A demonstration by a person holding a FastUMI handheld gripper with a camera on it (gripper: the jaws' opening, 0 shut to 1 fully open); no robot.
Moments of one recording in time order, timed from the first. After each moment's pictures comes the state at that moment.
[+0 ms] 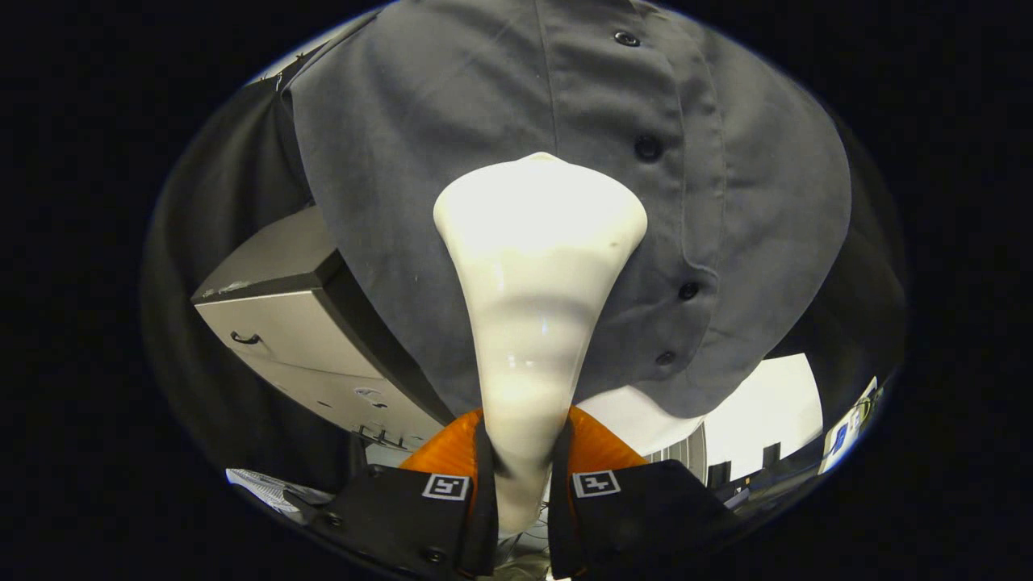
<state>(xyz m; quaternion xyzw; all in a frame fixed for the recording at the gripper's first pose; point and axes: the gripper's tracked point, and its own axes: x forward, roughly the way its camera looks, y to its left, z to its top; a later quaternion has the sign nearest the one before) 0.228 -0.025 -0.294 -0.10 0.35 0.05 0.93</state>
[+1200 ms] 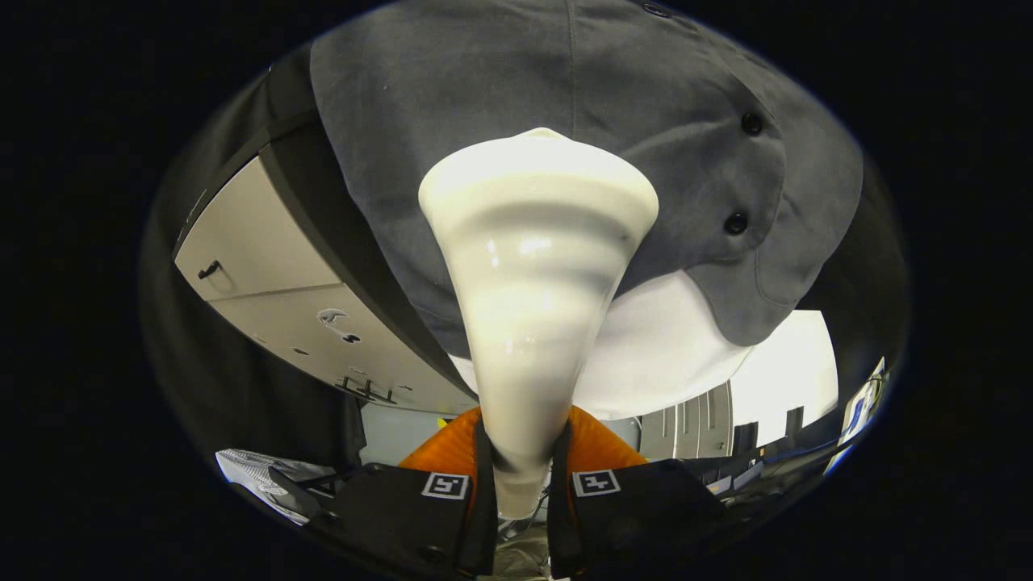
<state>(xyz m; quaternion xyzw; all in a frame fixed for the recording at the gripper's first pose) 0.197 -0.041 -0.403 -0.10 0.43 0.04 0.90</state>
